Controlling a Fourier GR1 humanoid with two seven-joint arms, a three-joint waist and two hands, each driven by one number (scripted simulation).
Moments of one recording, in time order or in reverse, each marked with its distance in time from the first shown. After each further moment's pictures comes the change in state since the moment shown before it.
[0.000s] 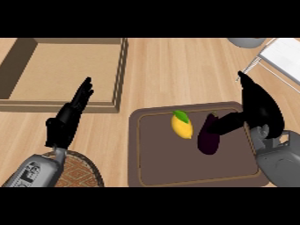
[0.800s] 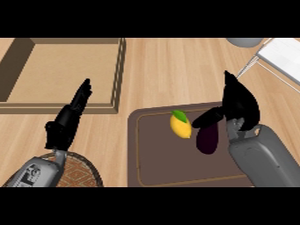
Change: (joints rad) left arm 0.022 -0.020 0.018 -0.006 -0.025 -0.004 -0.017; right arm -0.027 0.215 -0.077 0.117 0.190 0.083 -0.001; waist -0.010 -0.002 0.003
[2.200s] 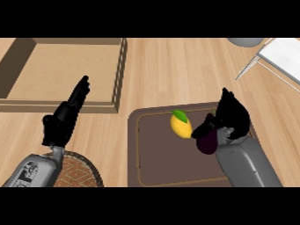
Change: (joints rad) left arm -0.012 -0.020 0.055 -0.007 -0.033 -0.047 0.051; right arm 0.123 0.197 -0.136 0.088 0.247 0.104 -0.065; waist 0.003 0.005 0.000
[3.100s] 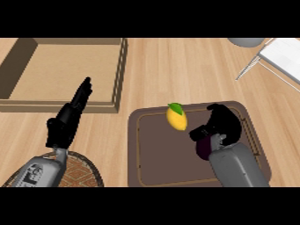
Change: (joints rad) left arm 0.017 -0.050 0.025 -0.006 -0.057 -0.019 -0.008; right arm 0.050 0.058 -0.010 0.073 0.023 -0.001 -0.046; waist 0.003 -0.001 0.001
